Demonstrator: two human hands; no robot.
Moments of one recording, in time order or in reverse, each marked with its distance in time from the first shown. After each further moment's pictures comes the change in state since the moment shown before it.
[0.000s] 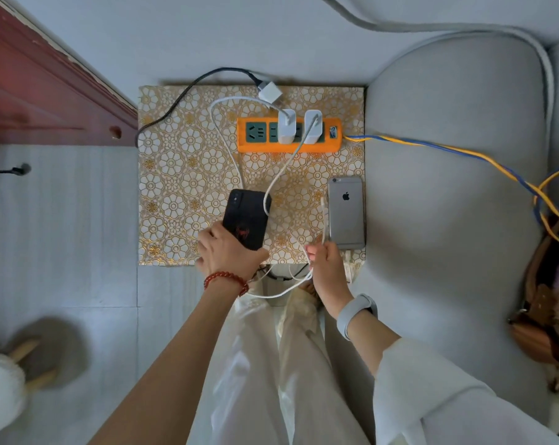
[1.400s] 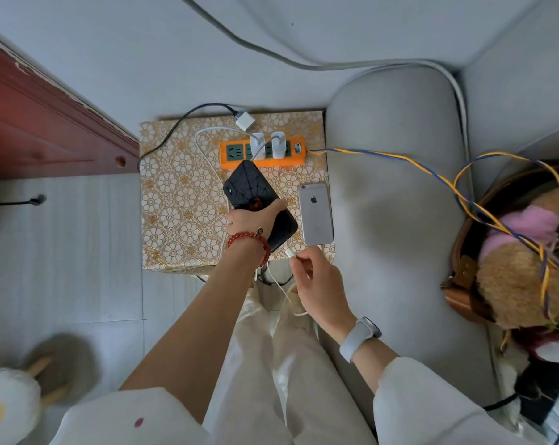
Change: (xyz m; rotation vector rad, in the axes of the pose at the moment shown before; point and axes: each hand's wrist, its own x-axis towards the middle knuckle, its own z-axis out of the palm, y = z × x) left_hand -0.073 0.101 -0.046 -0.757 -0.210 -0.241; right_hand -0.097 -0.037 -0.058 -0.417 0.009 -0.484
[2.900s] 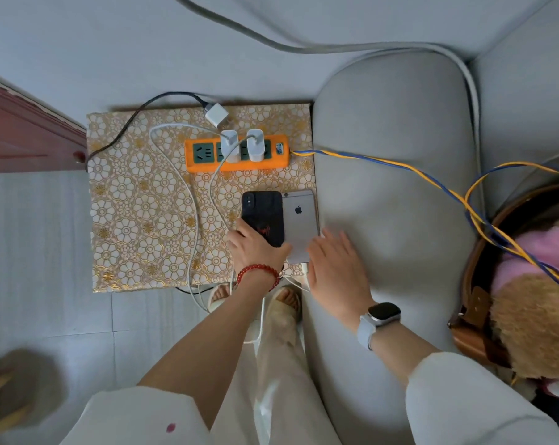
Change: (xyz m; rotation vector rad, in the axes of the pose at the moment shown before) left_hand 0.077 -0.064 0.074 0.693 0.146 0.336; right_hand 0.082 0.074 -0.022 -0.910 -0.079 -0.317
